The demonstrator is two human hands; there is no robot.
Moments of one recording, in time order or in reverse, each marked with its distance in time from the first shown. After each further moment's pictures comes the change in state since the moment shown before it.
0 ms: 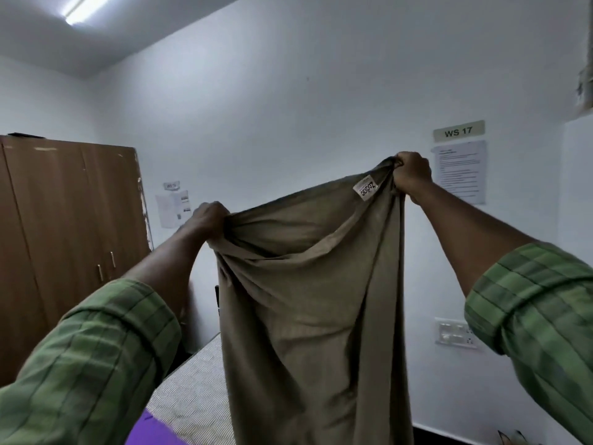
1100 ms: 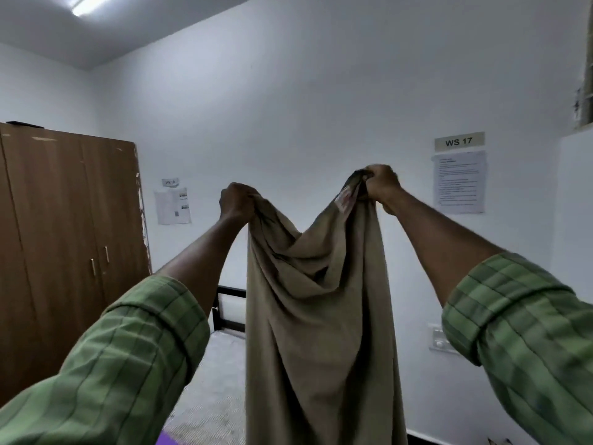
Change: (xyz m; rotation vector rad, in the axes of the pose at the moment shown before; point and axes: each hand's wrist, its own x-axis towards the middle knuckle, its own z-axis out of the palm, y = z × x) left_hand -0.012 0.047 0.011 -0.473 0.219 0.042; right_hand -0.038 -0.046 0.040 0.209 -0.233 0.009
